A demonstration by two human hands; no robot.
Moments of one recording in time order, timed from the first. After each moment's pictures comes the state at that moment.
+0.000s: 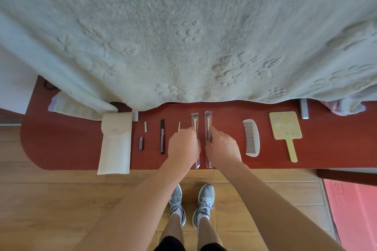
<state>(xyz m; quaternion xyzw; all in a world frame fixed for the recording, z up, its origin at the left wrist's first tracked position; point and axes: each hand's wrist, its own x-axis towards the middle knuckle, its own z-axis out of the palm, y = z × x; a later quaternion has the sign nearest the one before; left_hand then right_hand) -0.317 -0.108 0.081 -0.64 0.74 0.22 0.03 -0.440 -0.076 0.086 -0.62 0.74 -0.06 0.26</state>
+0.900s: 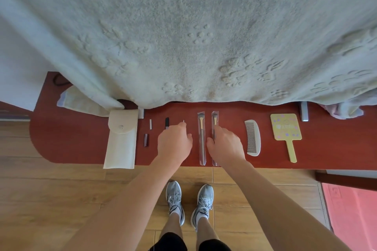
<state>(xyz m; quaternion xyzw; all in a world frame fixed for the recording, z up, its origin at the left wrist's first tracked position) -0.283 -0.110 0.105 -0.66 0.73 0.20 -0.02 -0.440 -0.076 0.100 -0.62 0.75 -0.06 0.23</state>
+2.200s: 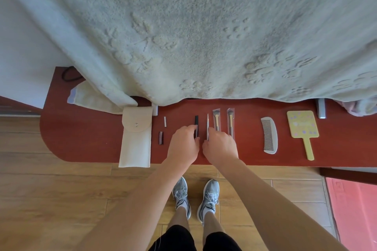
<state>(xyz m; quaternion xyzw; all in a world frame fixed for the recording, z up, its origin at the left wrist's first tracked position) -0.249 -0.103 0.084 -0.63 0.69 0.33 -0.12 -0.370 -0.087 0.102 -0.61 0.75 0.04 0.26</state>
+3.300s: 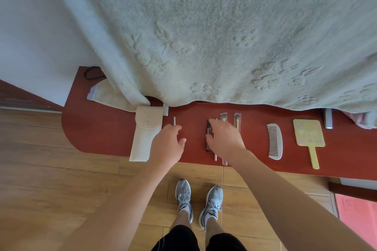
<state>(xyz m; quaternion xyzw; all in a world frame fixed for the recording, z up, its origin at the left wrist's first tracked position) -0.191 -0.097 0.116 -0.68 0.68 0.28 -0.09 -0.378 -0.108 0.124 -0.70 0.67 0.00 0.26</state>
